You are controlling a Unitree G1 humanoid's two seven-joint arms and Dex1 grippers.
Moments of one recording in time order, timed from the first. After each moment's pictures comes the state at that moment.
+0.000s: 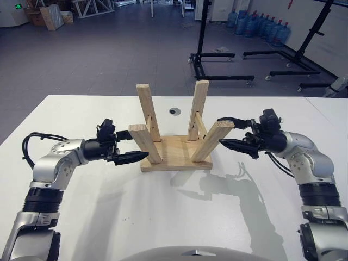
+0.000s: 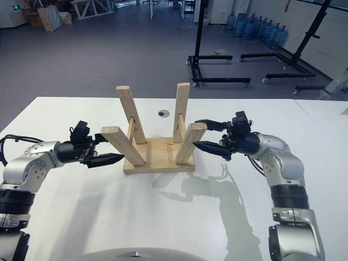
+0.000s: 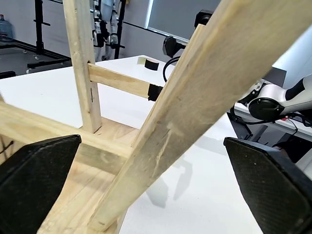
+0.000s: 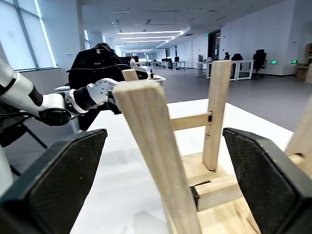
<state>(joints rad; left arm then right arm) -0.32 0.63 0.02 0.04 -0.65 0.54 -1.28 -0.37 -0.60 -0.12 0.14 0.71 0.37 1.42</state>
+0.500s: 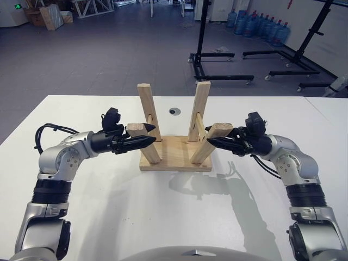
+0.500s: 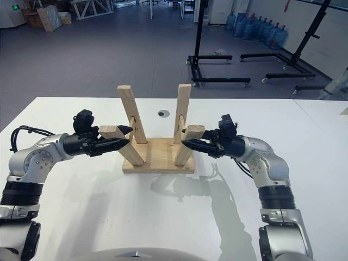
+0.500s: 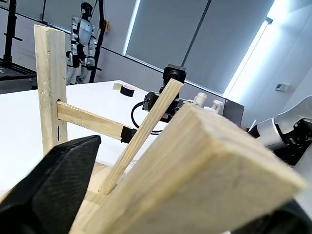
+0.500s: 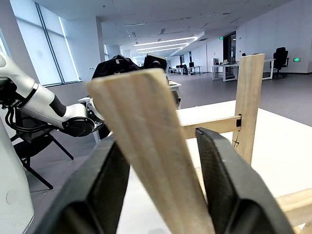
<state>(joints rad) -0.40 0.57 0.06 0.00 -0.82 0.77 -1.24 -0.37 -0.53 -0.07 0.10 0.72 0.44 1.39</state>
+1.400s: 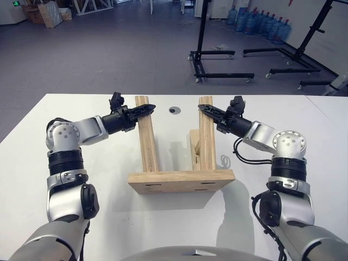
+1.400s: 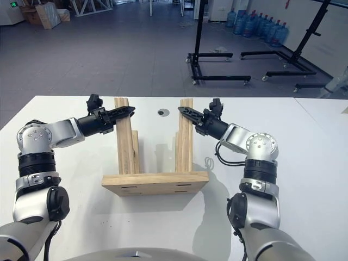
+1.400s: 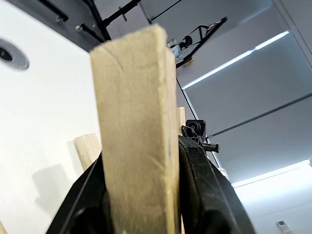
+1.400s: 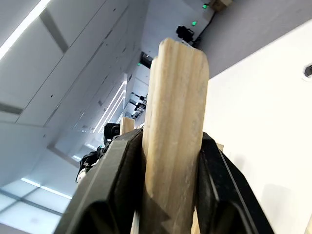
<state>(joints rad) -0.70 0.36 0.40 0.37 -1.06 1.37 -0.38 -0.63 -0.29 -0.41 0.35 1.06 1.22 0.40</state>
